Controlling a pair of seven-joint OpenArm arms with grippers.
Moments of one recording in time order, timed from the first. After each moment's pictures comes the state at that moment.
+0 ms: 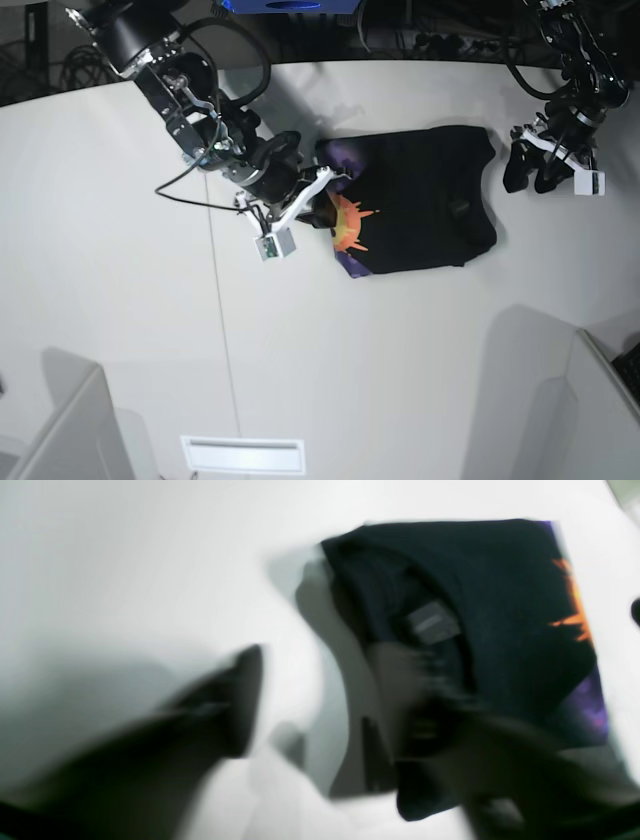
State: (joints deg) left arm 19.2 -12.4 -39.4 93.2 -44.0 -39.0 47.3; right arm 0.8 14.7 -36.6 99.4 41.1 -13.1 -32.9
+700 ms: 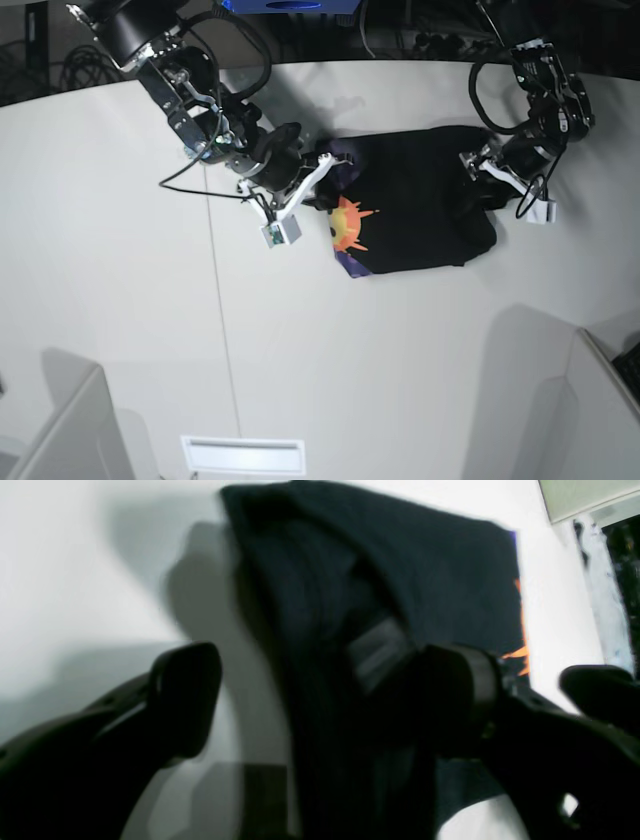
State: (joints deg) left arm 8.2 -8.7 -32.5 80.5 -47.8 -39.0 53.5; right arm -0.5 14.7 -36.8 99.4 41.1 -13.1 -37.2
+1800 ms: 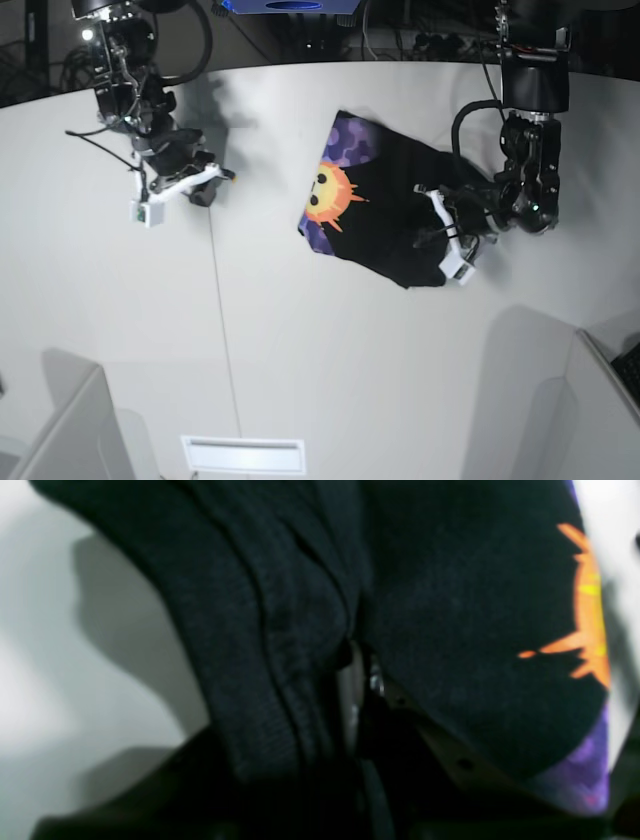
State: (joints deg) left arm -7.7 -19.1 2.0 71.6 -35.4 -37.0 54.4; right arm -16.2 16.8 -7.0 102.3 41.5 -13.0 -35.0
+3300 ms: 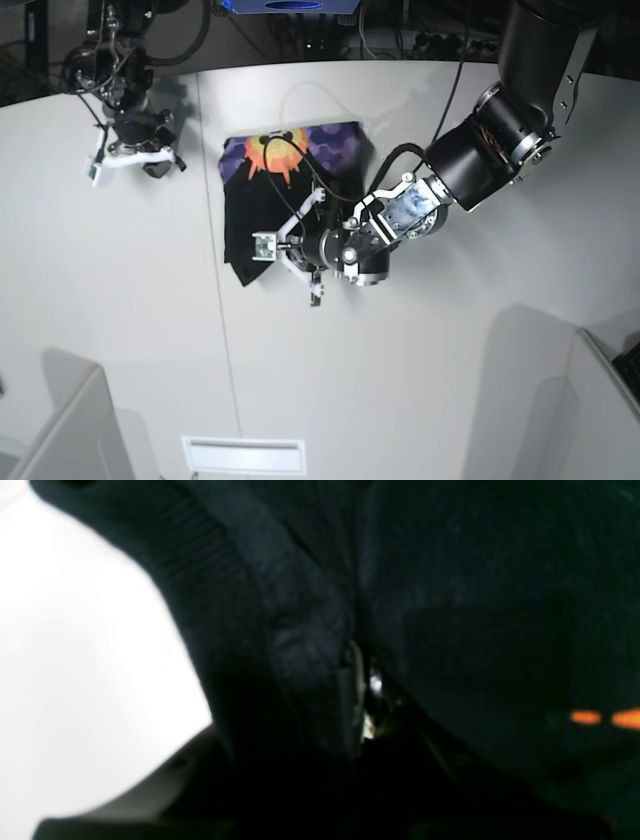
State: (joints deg) left arm -33.3 -11.9 58.5 65.6 -6.5 -39.4 31.8; right arm -24.0 7.2 10.5 102.2 41.1 -13.0 -34.8
